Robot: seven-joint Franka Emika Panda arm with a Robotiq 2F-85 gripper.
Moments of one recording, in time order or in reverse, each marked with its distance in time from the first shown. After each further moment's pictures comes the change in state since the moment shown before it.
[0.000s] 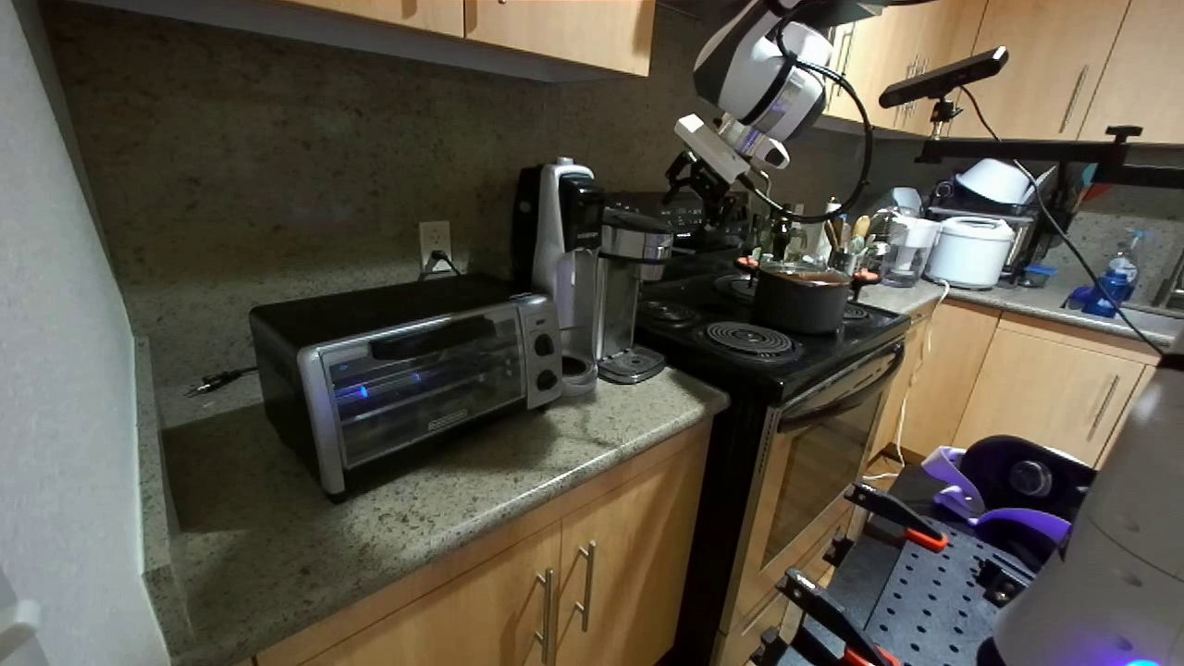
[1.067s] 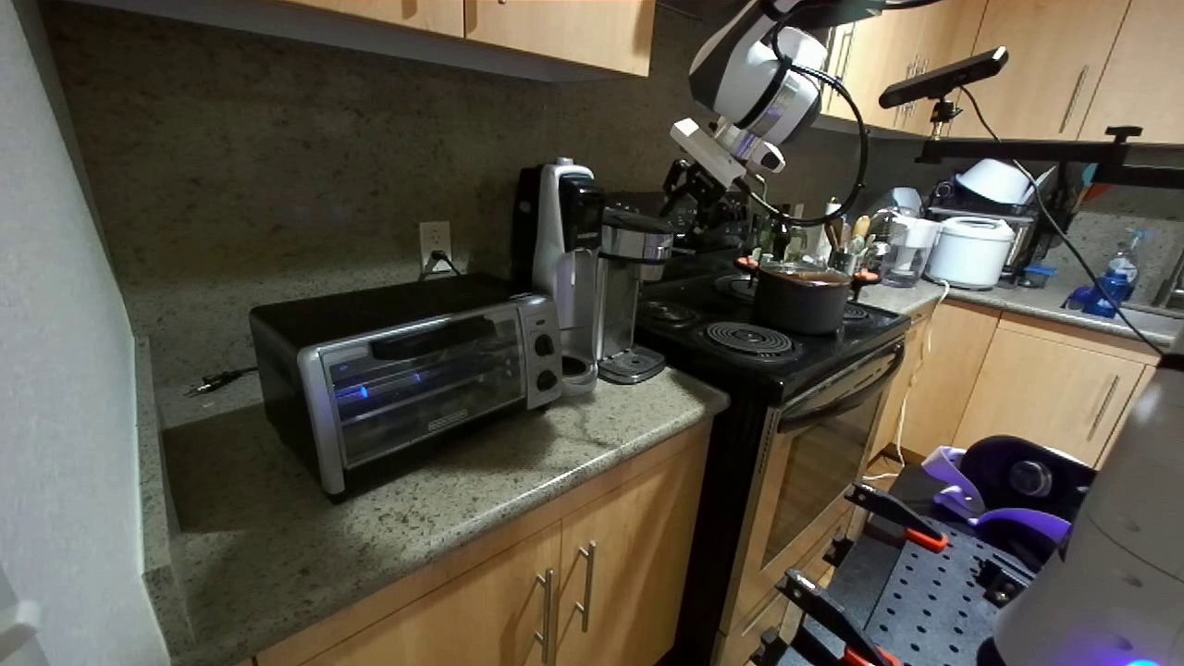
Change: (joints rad) arm 0.000 0.009 0.011 0.000 0.003 0.000 -0.004
